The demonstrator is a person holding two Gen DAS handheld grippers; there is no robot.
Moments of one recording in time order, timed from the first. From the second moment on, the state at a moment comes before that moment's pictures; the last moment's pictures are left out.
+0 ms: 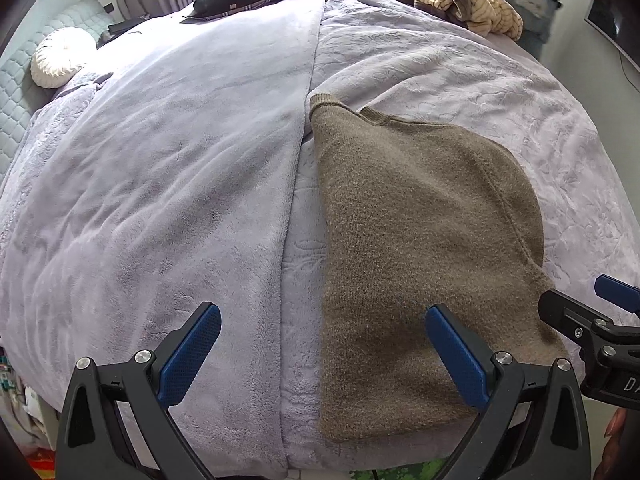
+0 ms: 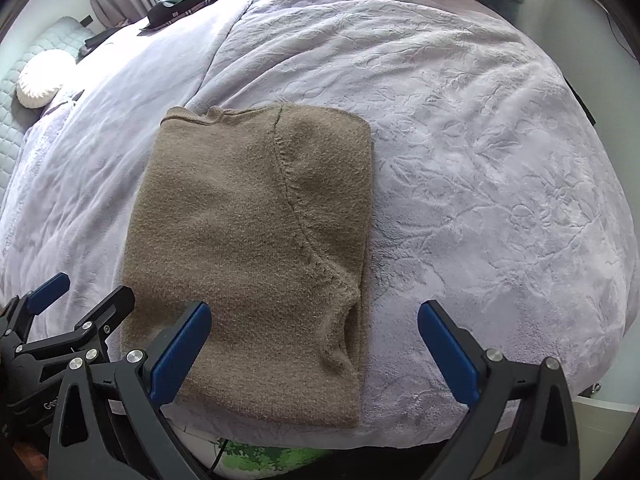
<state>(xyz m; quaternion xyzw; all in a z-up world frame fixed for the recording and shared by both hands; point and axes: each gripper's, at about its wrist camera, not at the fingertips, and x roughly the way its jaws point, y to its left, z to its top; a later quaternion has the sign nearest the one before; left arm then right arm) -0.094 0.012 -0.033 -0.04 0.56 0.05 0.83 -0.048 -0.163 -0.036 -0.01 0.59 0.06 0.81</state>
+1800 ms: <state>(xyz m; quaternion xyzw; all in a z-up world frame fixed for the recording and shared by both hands) -0.098 0.004 -0.033 -0.04 0.55 0.05 0.83 -0.054 -0.160 -0.031 -0.04 0.57 0.04 0.82</state>
